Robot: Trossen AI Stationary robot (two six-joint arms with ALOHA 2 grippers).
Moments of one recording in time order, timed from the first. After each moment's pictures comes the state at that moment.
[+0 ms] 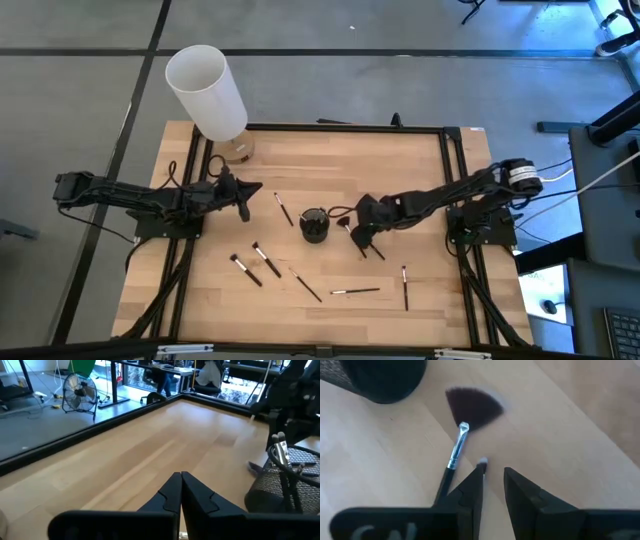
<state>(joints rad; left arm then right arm) 0.03 0.58 0.01 0.35 -0.47 -0.26 0.11 1.54 0.79 -0.32 0.16 0.80</state>
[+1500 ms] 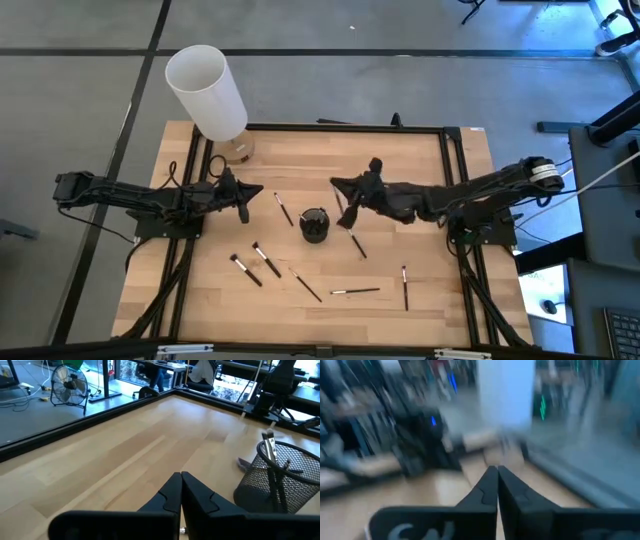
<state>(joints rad) 0.03 0.58 0.01 0.34 -0.43 -0.29 0.19 1.35 0.91 0.39 0.66 0.11</state>
